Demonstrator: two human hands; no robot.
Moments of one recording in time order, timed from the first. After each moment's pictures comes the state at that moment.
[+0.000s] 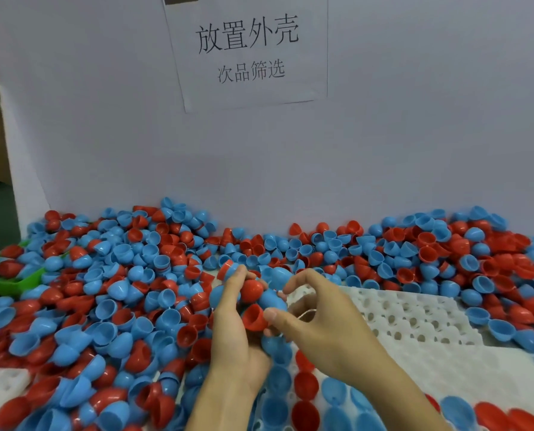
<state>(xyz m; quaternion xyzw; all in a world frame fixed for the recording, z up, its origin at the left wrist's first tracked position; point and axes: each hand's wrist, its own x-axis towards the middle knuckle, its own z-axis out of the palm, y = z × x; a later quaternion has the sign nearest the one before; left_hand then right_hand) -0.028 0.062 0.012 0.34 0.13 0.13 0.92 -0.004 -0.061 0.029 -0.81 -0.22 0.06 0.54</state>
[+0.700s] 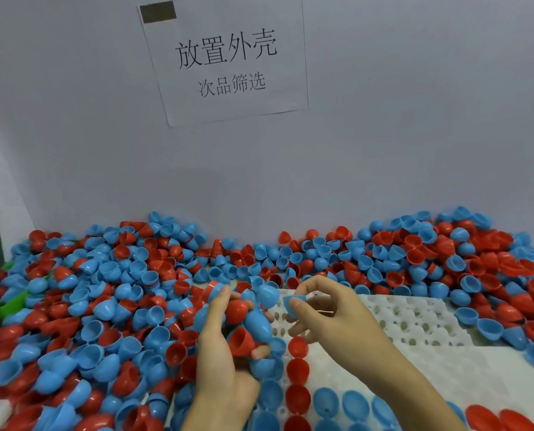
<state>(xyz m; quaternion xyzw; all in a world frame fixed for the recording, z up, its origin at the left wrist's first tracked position) -0.037 0.059 0.013 0.36 0.13 0.14 0.91 0.007 -0.084 0.032 -0.77 -0.18 0.07 0.60</state>
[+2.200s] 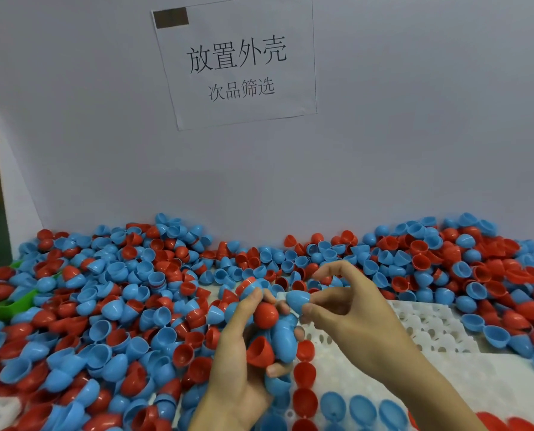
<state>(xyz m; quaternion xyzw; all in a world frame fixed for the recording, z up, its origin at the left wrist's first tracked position) -0.042 0.061 0.014 0.38 0.02 0.01 0.92 0.005 -0.088 0.046 -0.79 -0.18 0.01 0.59</state>
